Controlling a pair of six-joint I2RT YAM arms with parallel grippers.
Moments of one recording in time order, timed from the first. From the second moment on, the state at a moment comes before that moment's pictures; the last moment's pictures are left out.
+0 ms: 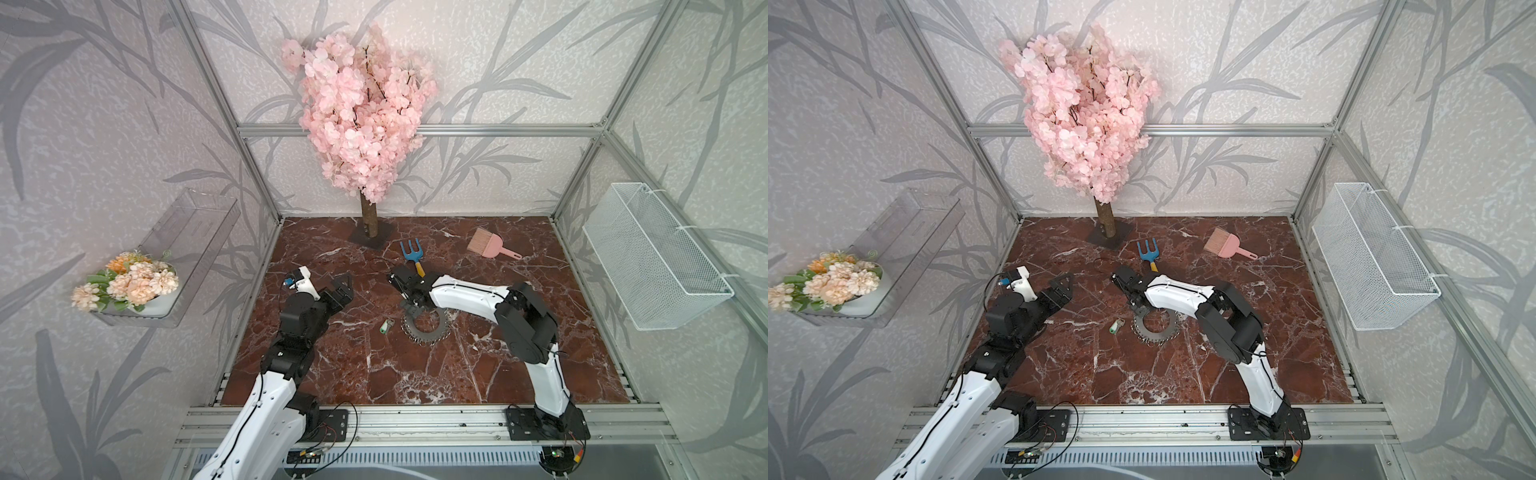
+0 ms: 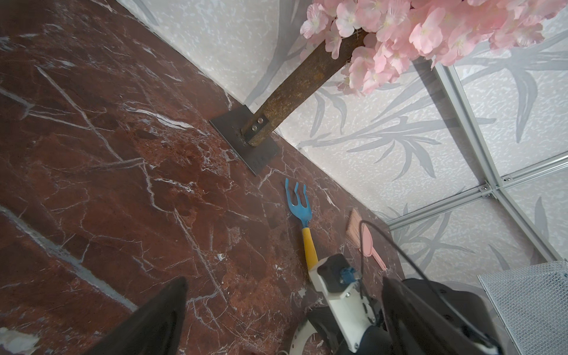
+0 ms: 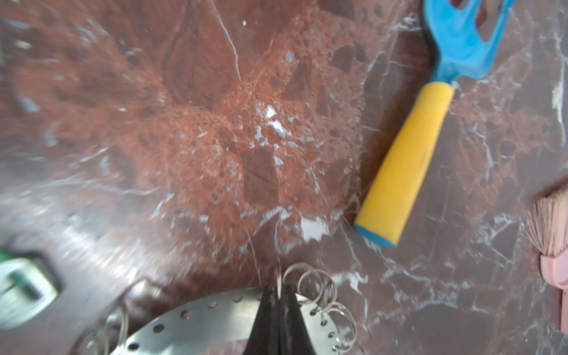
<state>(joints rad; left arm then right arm) -0.19 0.70 0.45 -0.03 0.04 -0.77 0.88 2.05 1.51 -0.65 0.33 0.01</state>
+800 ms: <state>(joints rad) -0.21 0.86 0.69 0.28 0.58 -0.61 0.77 1.38 1.38 -0.64 -0.02 0.11</state>
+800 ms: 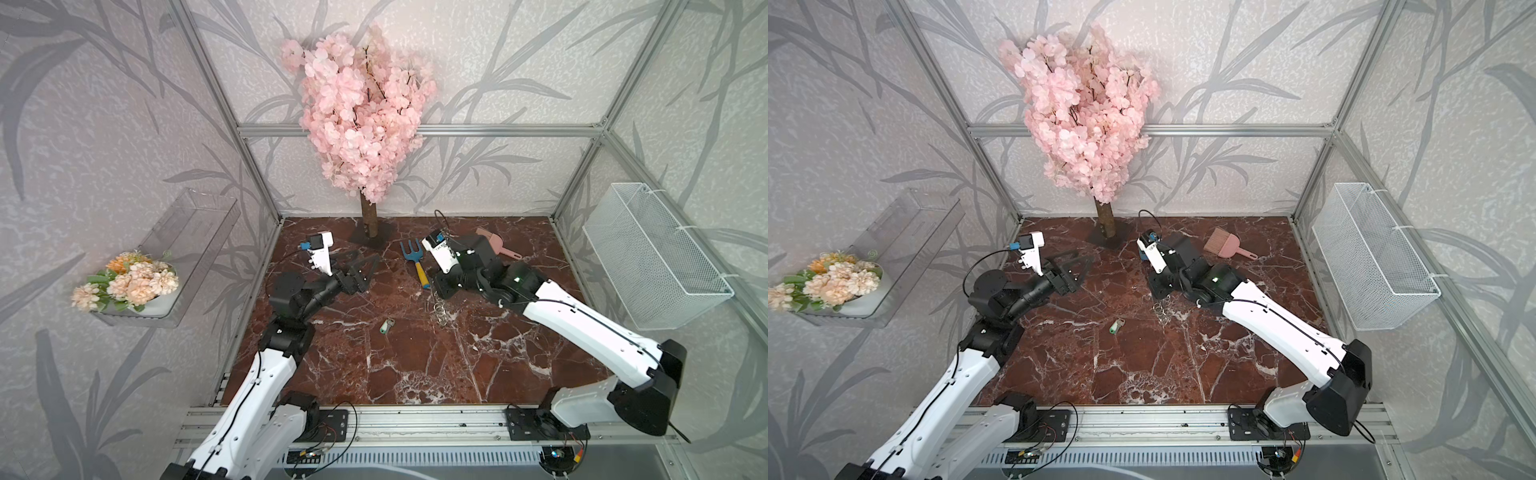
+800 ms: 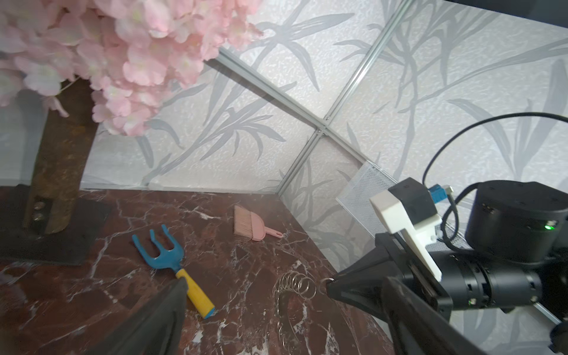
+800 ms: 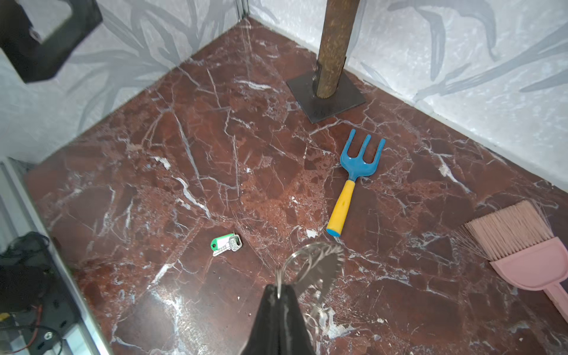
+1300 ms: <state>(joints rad) -0.32 1.10 0.94 0.37 0.85 -0.65 0.54 1.33 1.39 -0.48 -0.56 0.37</state>
